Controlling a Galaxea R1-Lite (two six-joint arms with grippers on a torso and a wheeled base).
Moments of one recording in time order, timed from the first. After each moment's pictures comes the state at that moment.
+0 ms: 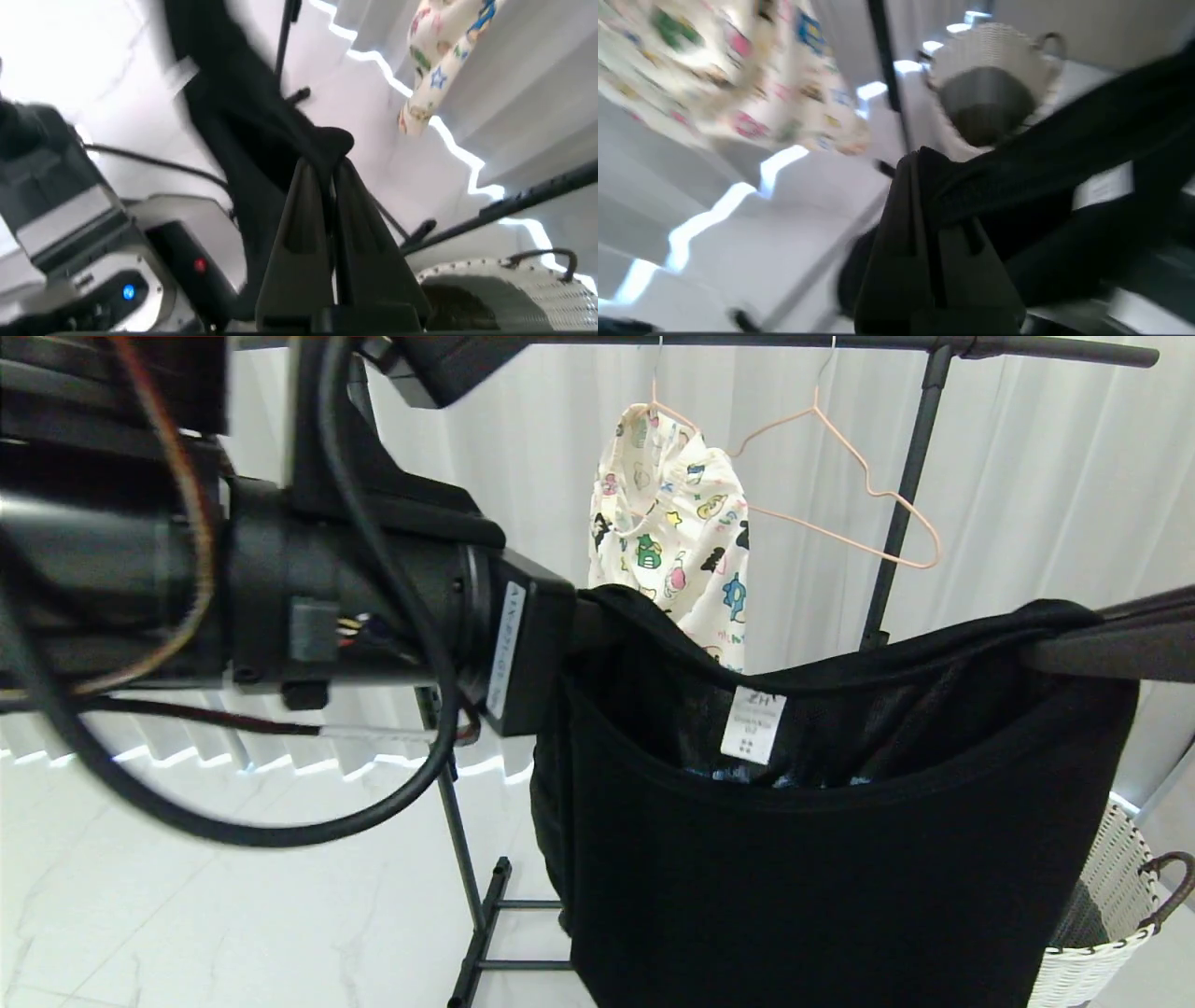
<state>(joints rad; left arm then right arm) -0.81 1.48 -1.44 0.31 -0.14 0.09 0.99 1.28 -1.61 0.75 -0.09 -0.04</state>
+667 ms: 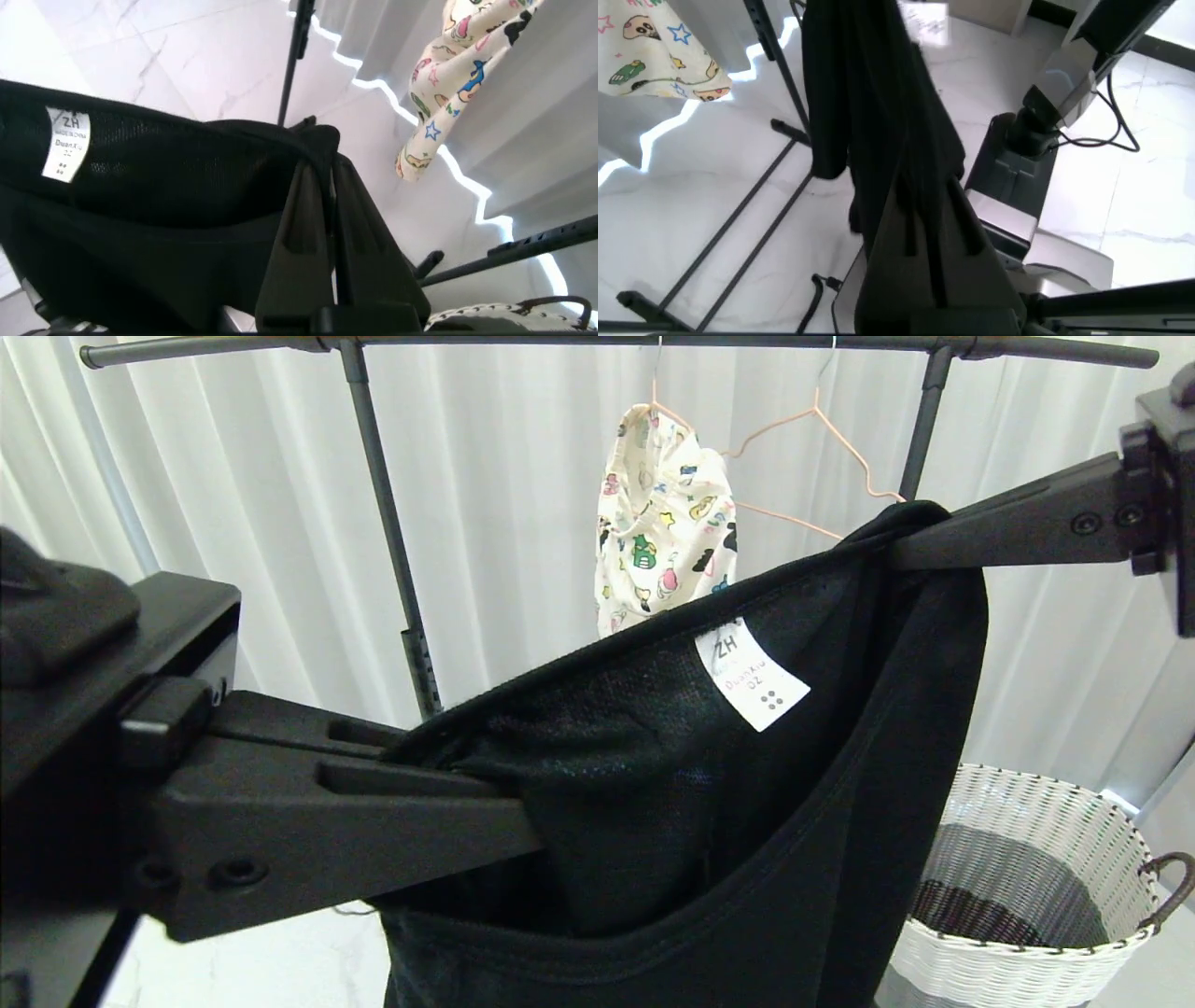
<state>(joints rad) -1.05 1.28 -1.43 0.57 -0.14 -0.01 0.97 1.47 -1.84 0.75 -0.04 -0.04</state>
